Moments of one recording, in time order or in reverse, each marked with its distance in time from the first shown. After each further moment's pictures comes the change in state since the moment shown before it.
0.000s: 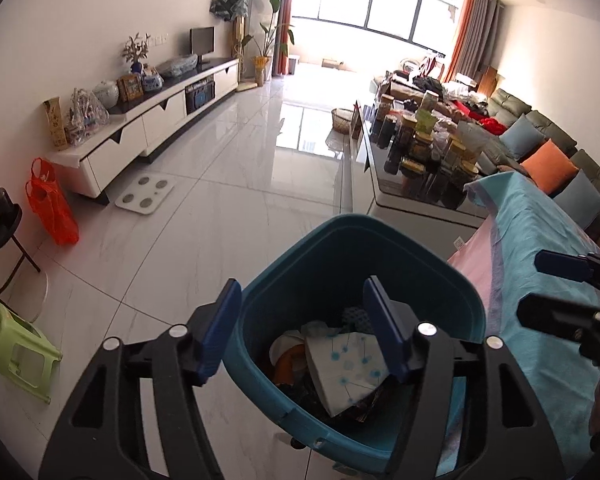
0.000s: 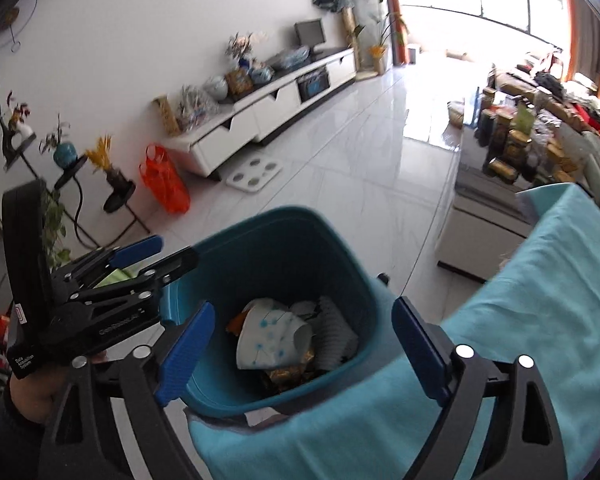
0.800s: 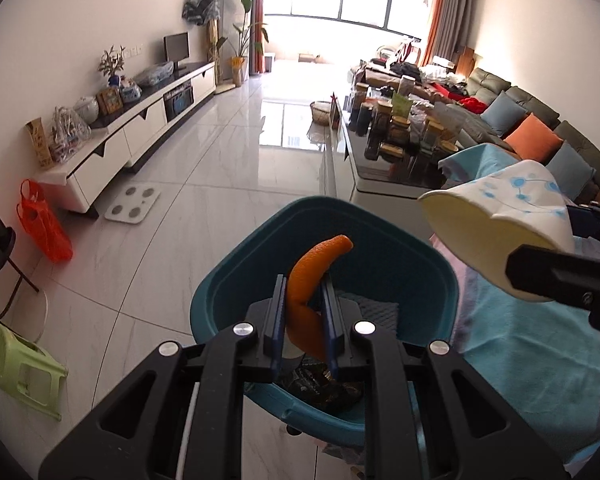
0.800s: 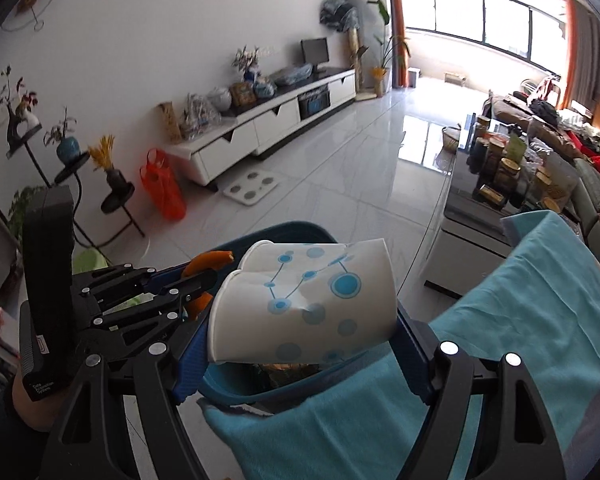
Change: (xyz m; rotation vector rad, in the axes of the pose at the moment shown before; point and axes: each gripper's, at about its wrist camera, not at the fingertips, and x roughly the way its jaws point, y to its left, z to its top) left arm -0.020 -0.012 -0.008 0.095 0.037 -0.032; right arm -0.015 0.023 0.007 -0.080 -0.024 -0.037
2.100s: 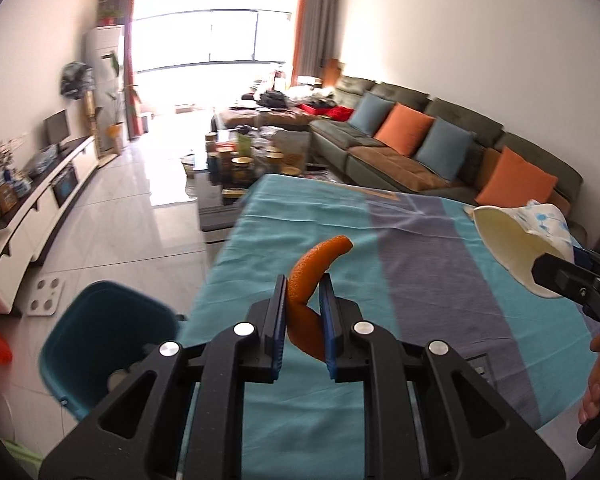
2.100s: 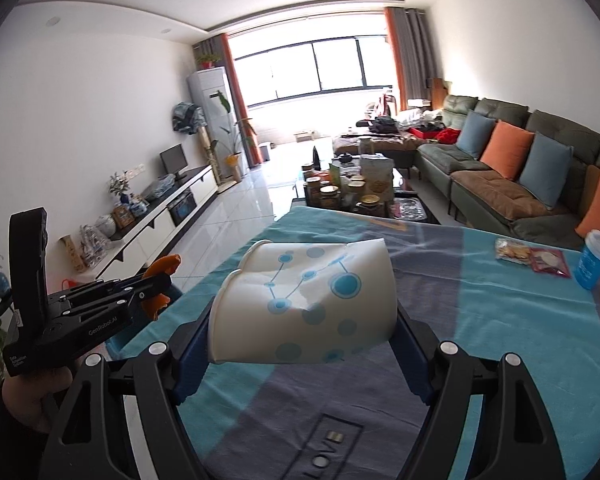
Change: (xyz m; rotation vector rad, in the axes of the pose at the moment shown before) left arm -0.094 -0.253 -0.011 0.288 -0.164 -0.338; right arm -0.251 -0.130 -0.188 0.395 -0.370 -0.355
